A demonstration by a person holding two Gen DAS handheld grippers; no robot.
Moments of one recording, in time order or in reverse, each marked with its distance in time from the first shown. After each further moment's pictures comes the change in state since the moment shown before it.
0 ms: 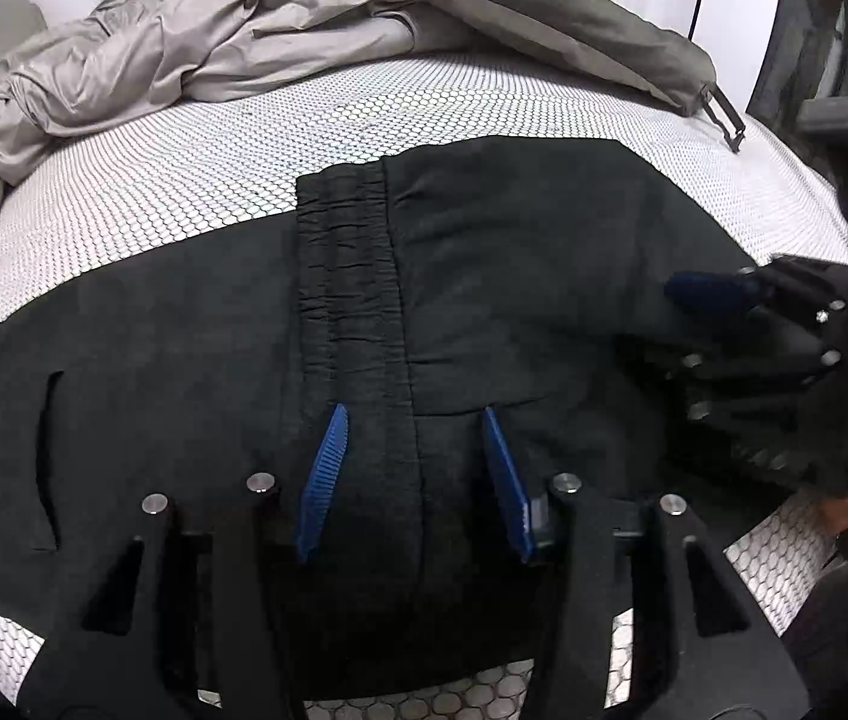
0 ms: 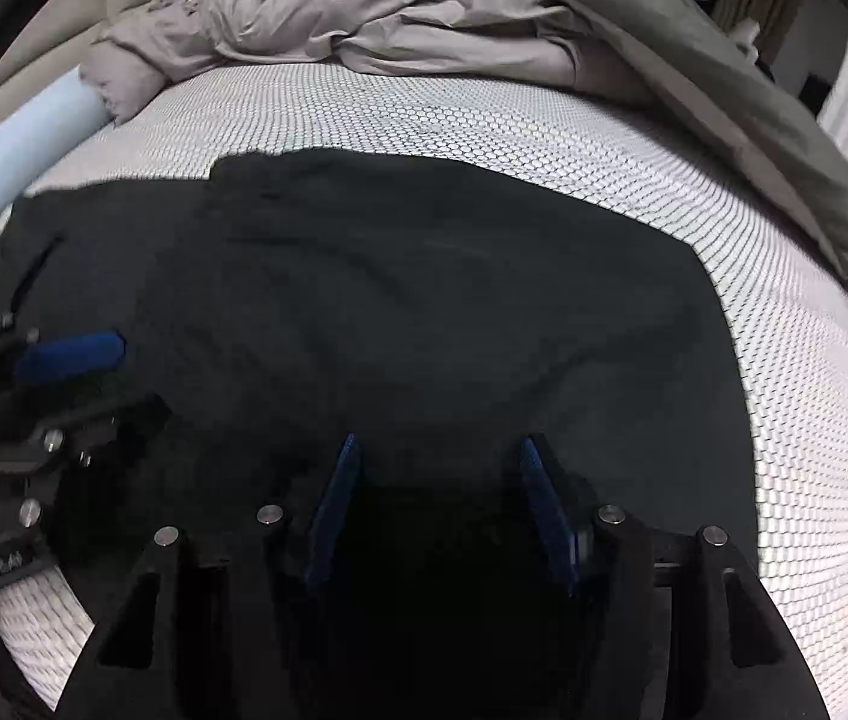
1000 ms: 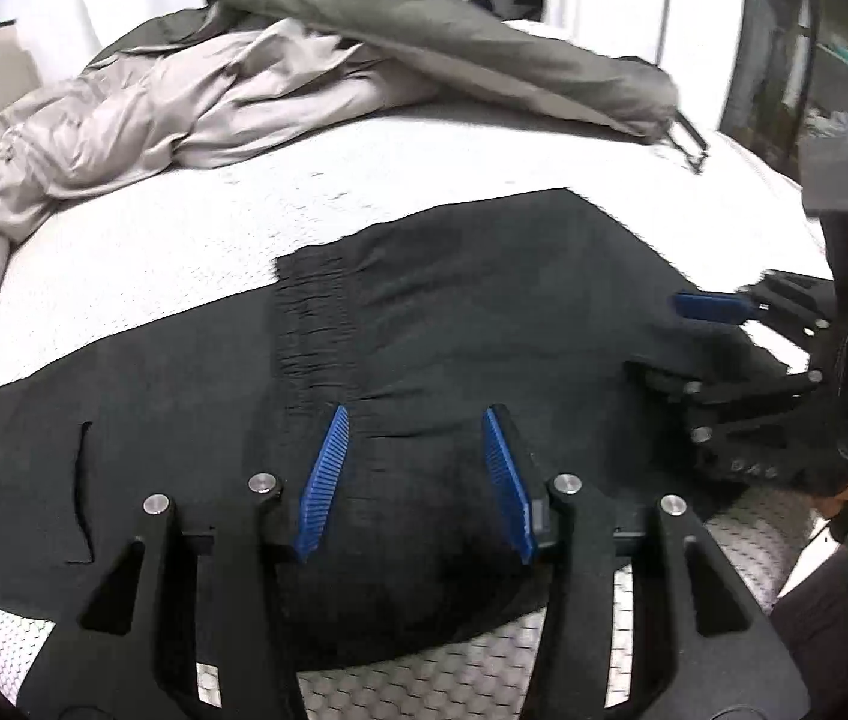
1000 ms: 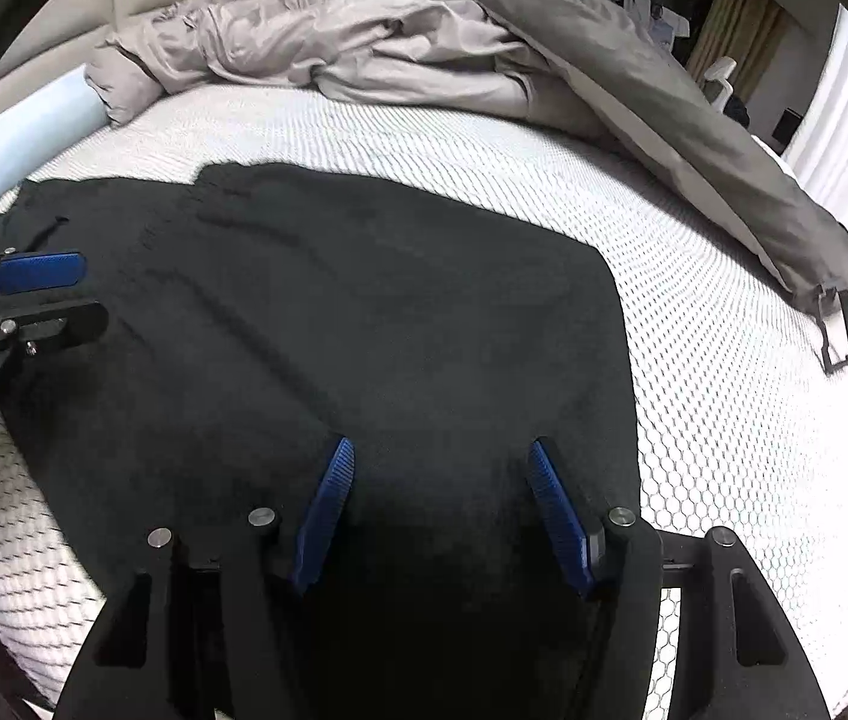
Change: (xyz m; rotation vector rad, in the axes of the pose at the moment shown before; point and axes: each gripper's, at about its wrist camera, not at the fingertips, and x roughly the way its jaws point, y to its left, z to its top) left arm -0.030 -0.018 0.016 0.069 -0.104 -0.029; right arm -0.021 -0.002 -0.009 -0.026 -0.097 -0.023
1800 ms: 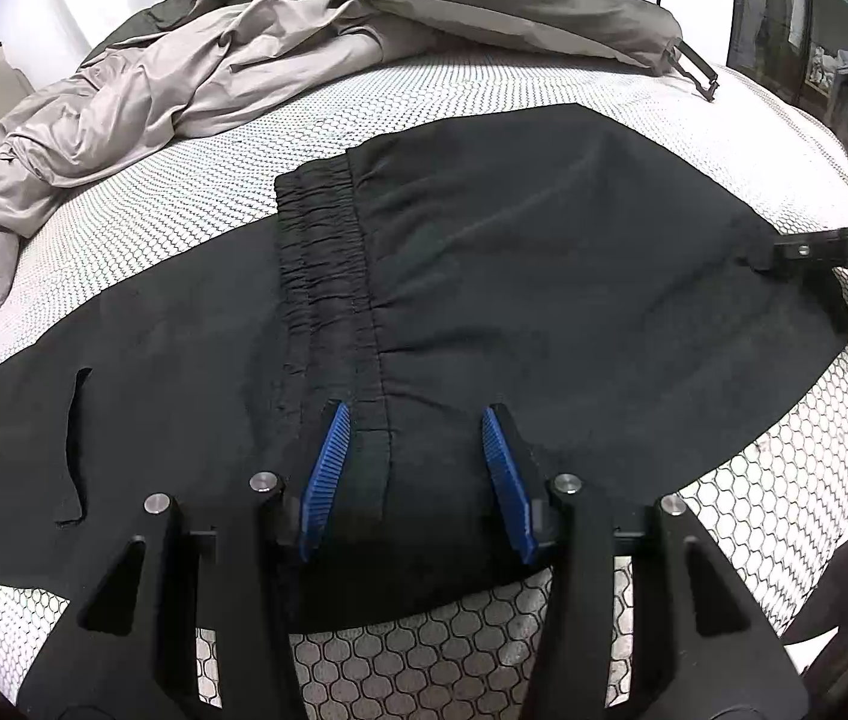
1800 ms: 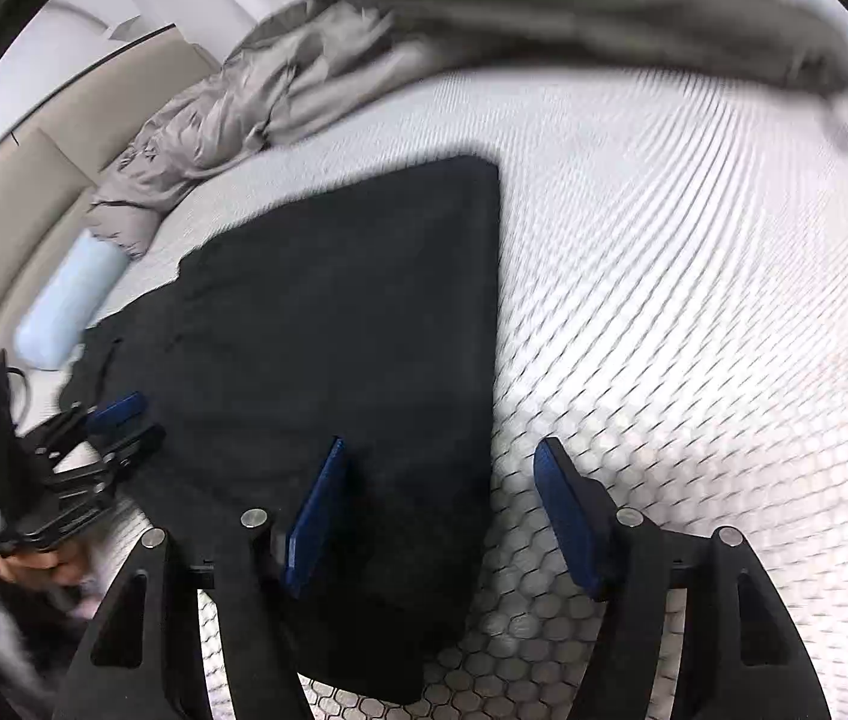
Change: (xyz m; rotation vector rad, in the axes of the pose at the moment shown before) left arm 0.021 -0.003 -0.042 0.072 0.078 0.089; right arm 0.014 -0.127 -0.055 0.449 0.091 0.394
